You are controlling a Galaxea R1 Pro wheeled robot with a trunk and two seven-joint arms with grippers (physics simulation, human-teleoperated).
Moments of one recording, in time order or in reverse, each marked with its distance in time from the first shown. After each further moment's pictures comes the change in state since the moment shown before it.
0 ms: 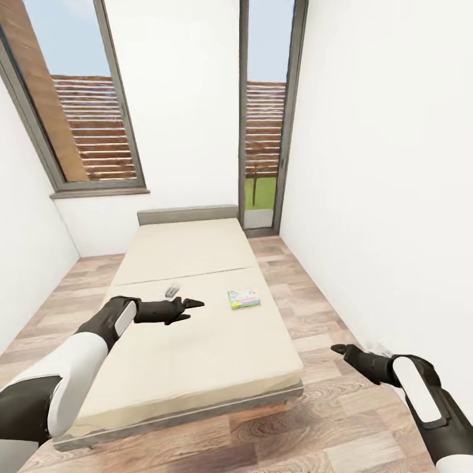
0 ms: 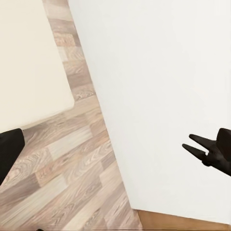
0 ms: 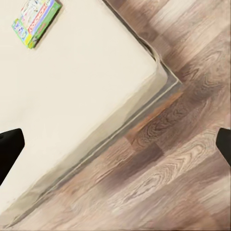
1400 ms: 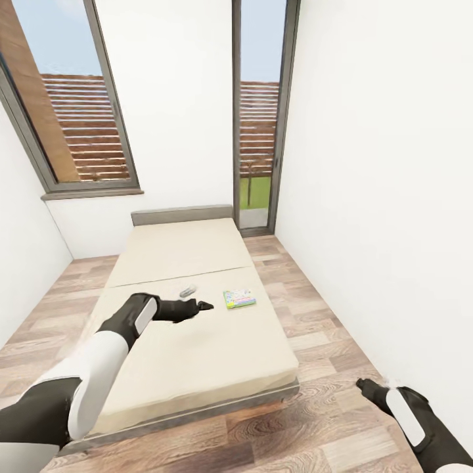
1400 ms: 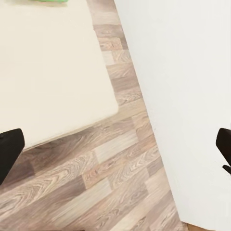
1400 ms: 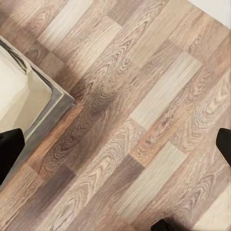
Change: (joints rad) left arm 0.005 -0.104 -0.003 -0.052 -0.004 -0.053 0.344; right arm 0.000 0.004 0.023 0.332 0.219 -0.356 -0.105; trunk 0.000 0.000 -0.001
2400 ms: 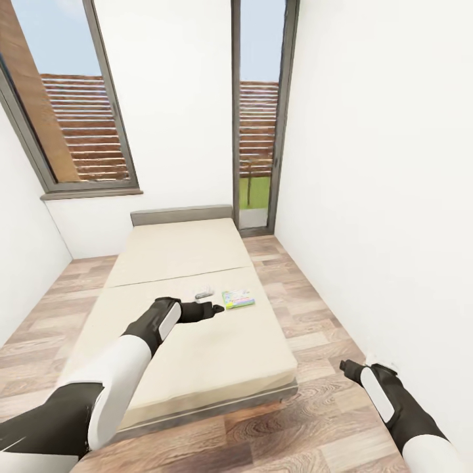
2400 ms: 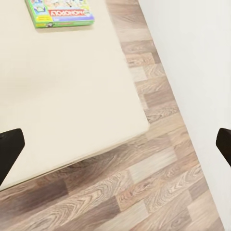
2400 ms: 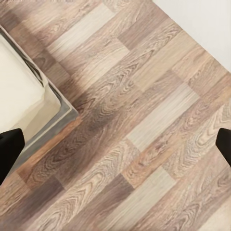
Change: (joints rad) left arm 0.017 -0.113 -0.053 0.007 0.000 -0.174 0.262; right arm -0.091 0.066 0.070 -0.003 0.149 0.010 -0.053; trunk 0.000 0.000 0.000
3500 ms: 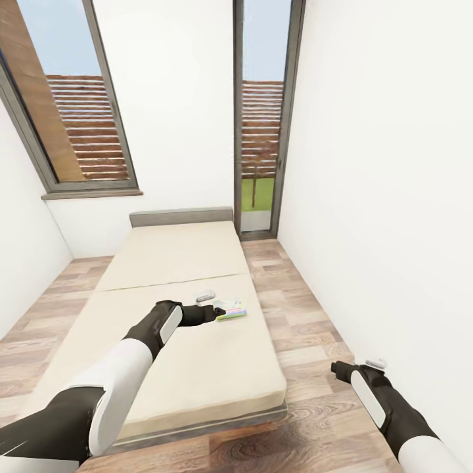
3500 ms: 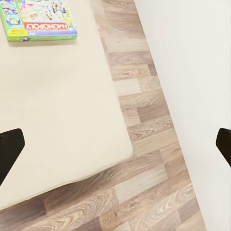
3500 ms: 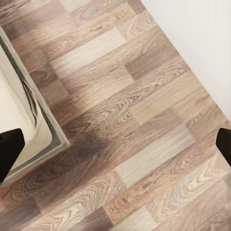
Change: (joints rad) left arm 0.018 -0.008 0.007 -0.003 0.006 0.001 0.001; right arm 0.005 -0.004 0.134 -0.002 0.009 -0.019 0.003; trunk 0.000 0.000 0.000
